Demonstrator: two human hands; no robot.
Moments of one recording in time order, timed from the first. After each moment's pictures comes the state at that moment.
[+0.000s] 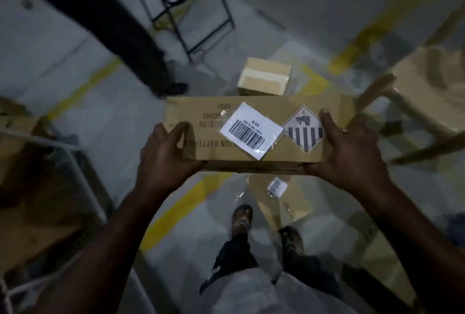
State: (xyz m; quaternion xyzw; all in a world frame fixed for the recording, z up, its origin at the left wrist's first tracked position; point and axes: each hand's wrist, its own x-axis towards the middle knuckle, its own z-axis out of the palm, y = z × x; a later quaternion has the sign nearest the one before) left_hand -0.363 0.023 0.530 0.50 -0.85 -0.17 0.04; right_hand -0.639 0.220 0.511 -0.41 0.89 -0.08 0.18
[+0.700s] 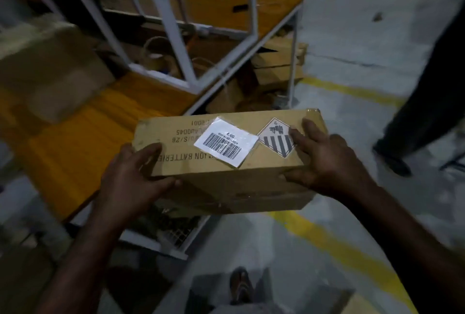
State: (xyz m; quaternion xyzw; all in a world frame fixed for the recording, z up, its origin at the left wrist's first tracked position) left_hand 0.059 0.335 0.682 0.90 -0.35 -0.02 0.25; right_hand -0.184 0.078 0.662 -0.93 0.33 -0.01 0.14
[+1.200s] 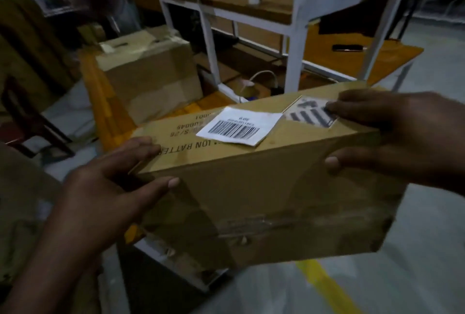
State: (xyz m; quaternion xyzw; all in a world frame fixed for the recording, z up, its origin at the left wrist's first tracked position) left_hand 0.170 0.421 0.775 0.88 -0.25 0.06 0.40; right_hand 0.025 0.089 0.834 -0.98 0.16 -0.03 0.08
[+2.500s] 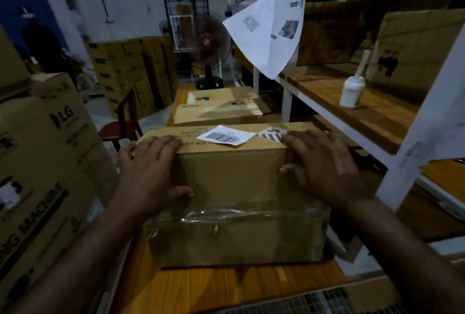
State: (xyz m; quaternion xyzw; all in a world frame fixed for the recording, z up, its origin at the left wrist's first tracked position) left_hand 0.350 0.360 0.794 0.97 -0.09 0.21 -0.03; right_hand 0.342 0.041 0.802 -0.96 -0.12 -0.23 0.02
